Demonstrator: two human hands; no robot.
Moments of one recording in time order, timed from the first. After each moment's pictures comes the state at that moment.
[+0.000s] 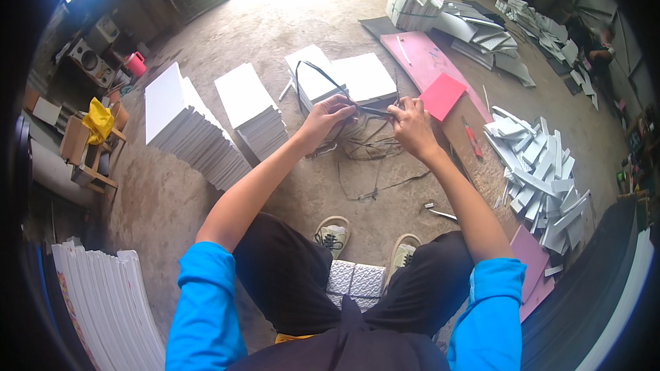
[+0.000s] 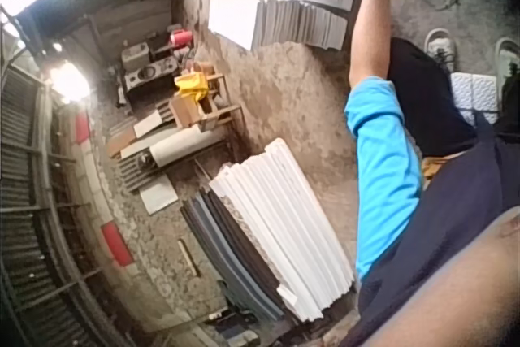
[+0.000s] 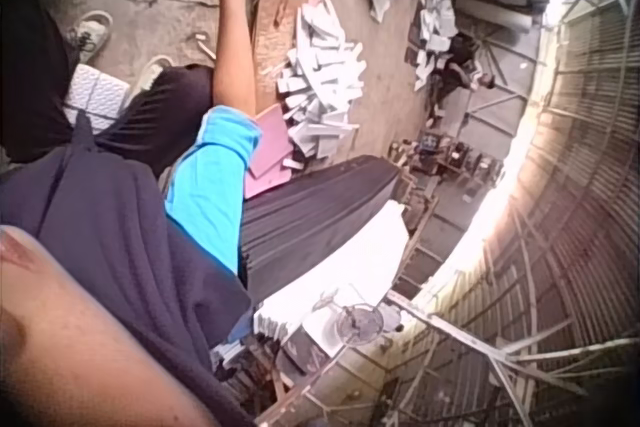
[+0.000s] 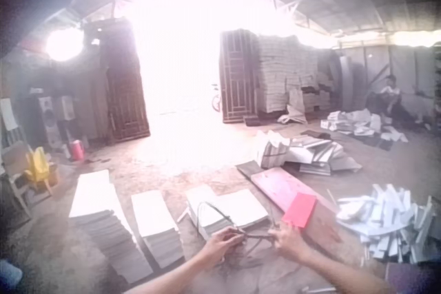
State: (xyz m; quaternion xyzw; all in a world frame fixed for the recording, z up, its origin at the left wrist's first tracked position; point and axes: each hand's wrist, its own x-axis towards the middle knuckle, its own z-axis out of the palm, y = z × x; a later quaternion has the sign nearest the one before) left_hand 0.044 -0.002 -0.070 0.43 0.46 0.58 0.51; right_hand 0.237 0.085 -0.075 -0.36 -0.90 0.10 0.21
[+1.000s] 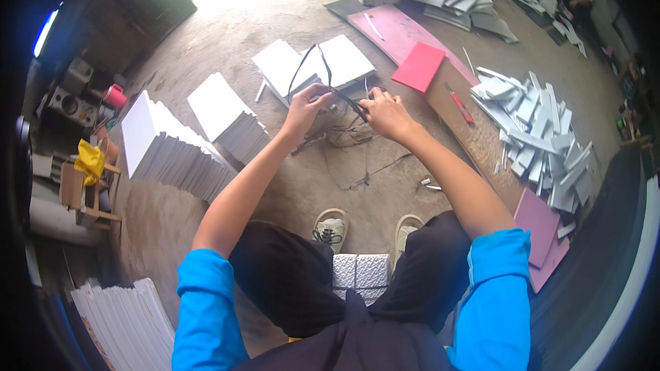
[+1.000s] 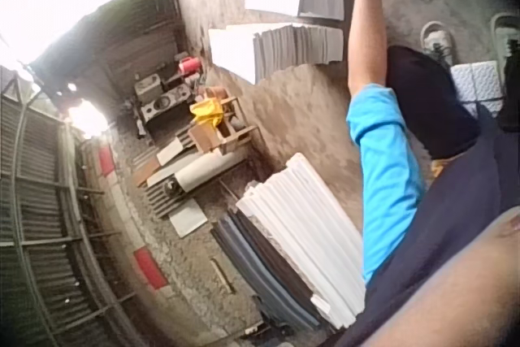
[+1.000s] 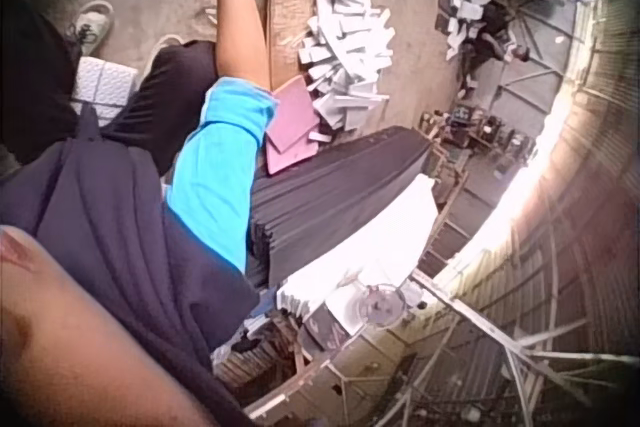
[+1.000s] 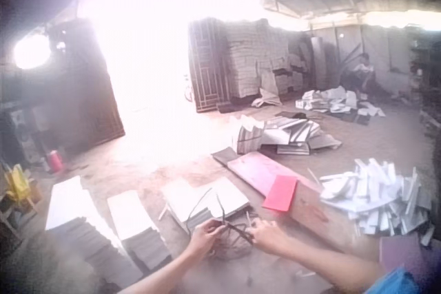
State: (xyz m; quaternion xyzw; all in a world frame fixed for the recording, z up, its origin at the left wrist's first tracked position) left_hand 0.066 0.032 -0.084 0.48 0.56 0.53 0.42; right_hand 0.246 0.102 -0.104 -0.38 -0.91 0.14 0.10
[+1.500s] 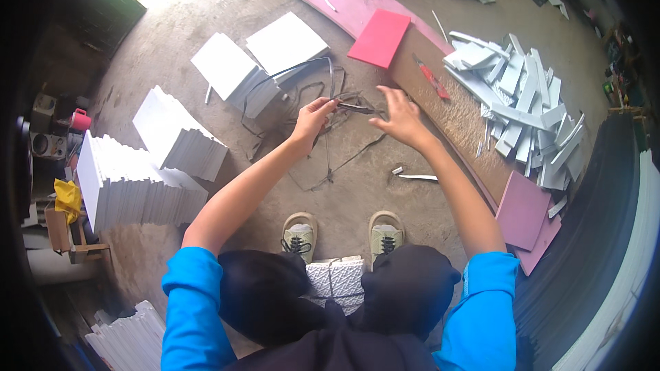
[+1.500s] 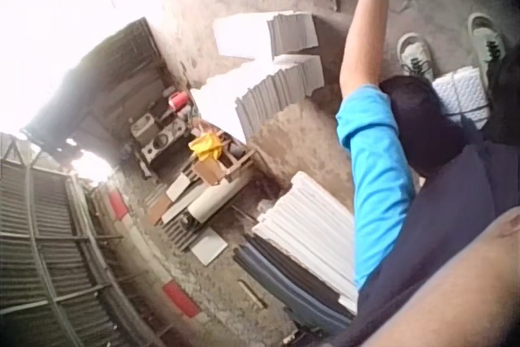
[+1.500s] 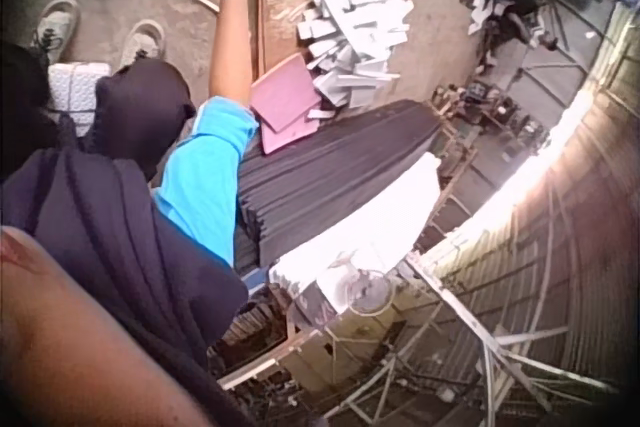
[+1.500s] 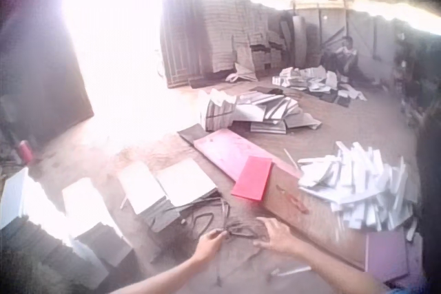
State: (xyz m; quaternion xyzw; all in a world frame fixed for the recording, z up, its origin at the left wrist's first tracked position) left_hand 0.146 0.101 -0.191 0.33 0.57 0.49 0.58; right_hand 0.350 0.150 -0.185 -0.48 -0.85 0.21 0.12
